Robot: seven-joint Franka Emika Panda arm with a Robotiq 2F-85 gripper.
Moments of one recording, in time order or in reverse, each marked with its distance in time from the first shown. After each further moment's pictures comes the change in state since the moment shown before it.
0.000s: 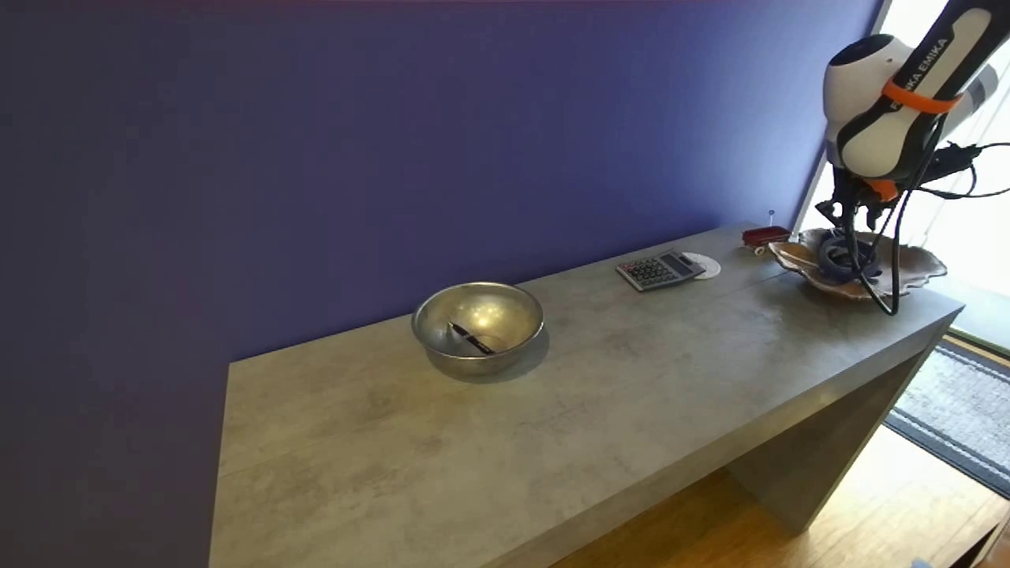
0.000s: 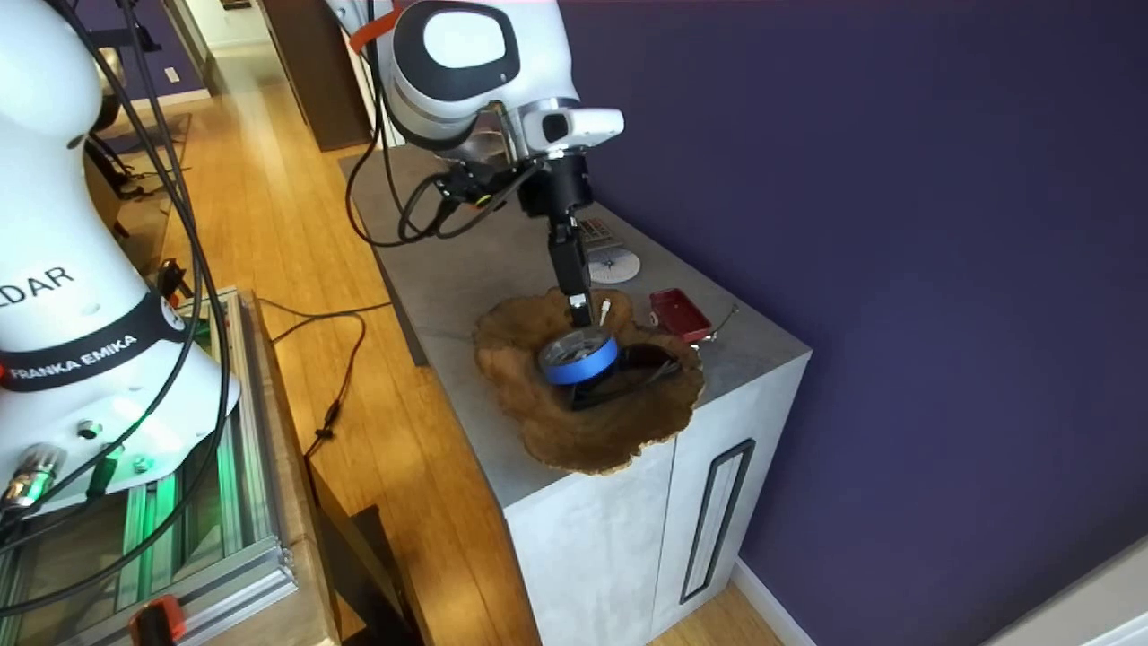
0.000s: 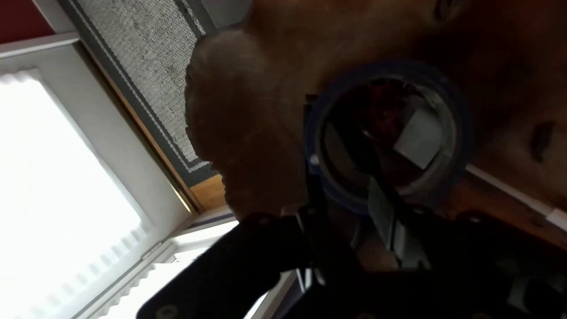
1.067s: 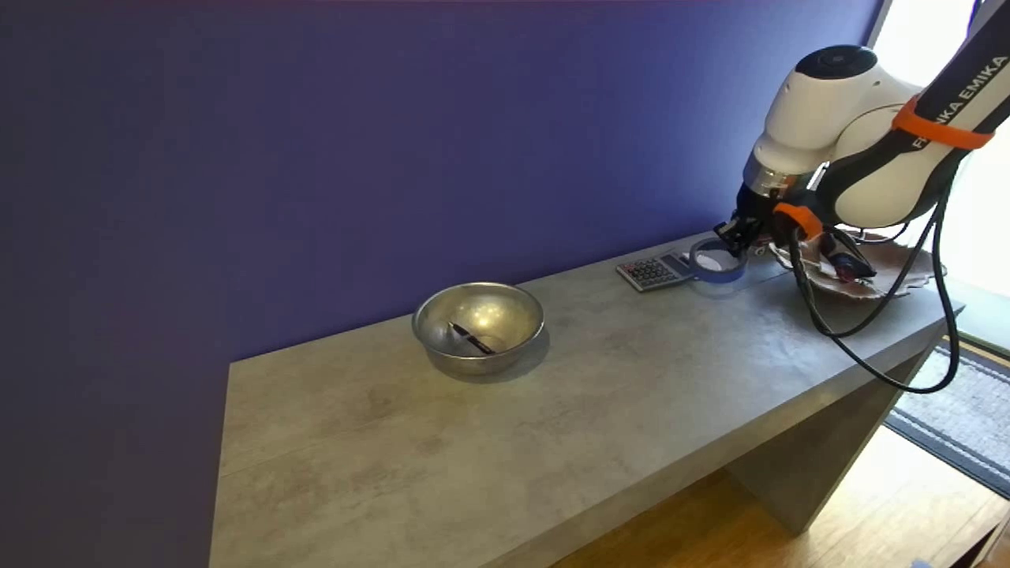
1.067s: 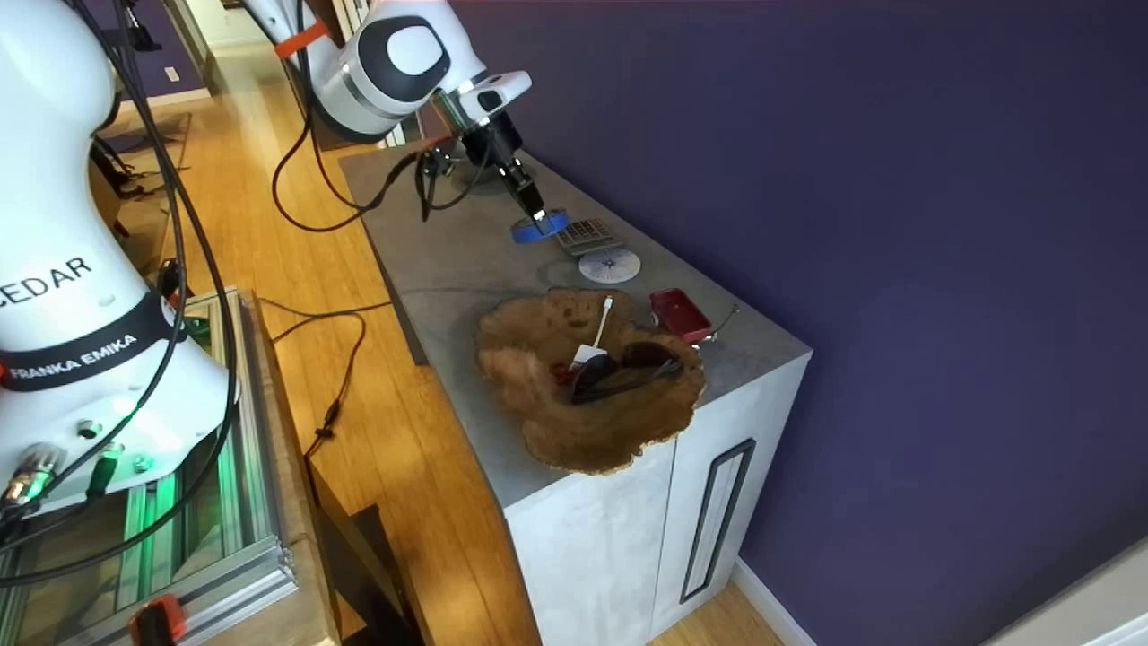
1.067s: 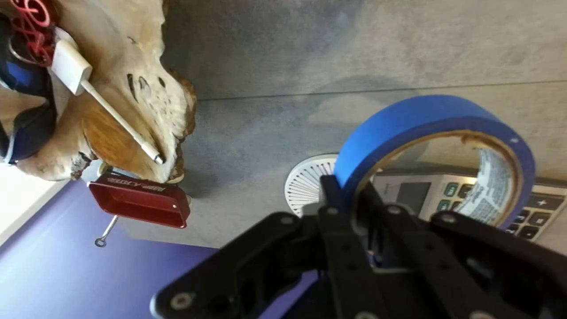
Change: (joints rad) arm 0.248 -0.041 0.168 0.001 -0.044 0.319 0.154
